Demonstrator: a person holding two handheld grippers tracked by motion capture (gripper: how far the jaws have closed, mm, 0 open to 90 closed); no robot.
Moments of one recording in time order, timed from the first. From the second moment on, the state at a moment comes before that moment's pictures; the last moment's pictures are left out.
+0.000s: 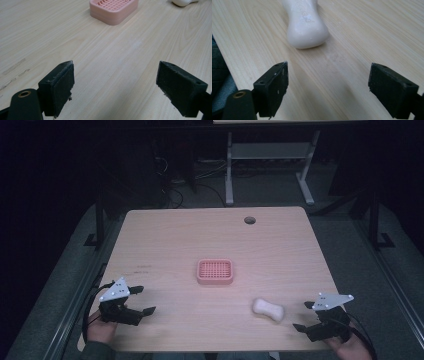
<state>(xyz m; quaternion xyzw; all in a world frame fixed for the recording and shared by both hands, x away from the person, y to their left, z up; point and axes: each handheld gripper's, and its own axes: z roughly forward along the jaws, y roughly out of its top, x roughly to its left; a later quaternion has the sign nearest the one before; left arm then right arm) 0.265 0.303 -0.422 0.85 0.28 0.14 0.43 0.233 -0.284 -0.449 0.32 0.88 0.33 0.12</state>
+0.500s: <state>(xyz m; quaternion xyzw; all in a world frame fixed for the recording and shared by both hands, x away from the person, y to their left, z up) 0.264 0.305 -0.422 0.85 0.28 0.14 0.42 0.239 -0.263 -0.437 0.29 0.89 0.33 0.11</state>
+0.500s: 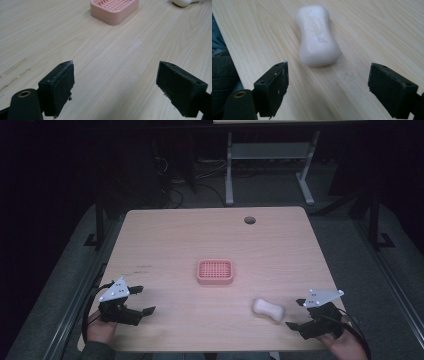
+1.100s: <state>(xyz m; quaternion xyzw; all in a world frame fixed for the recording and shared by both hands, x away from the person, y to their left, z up) 0.264 0.305 -0.422 0.85 0.29 0.14 0.43 0.267 -0.214 -0.434 0.24 0.94 0.25 0.07</state>
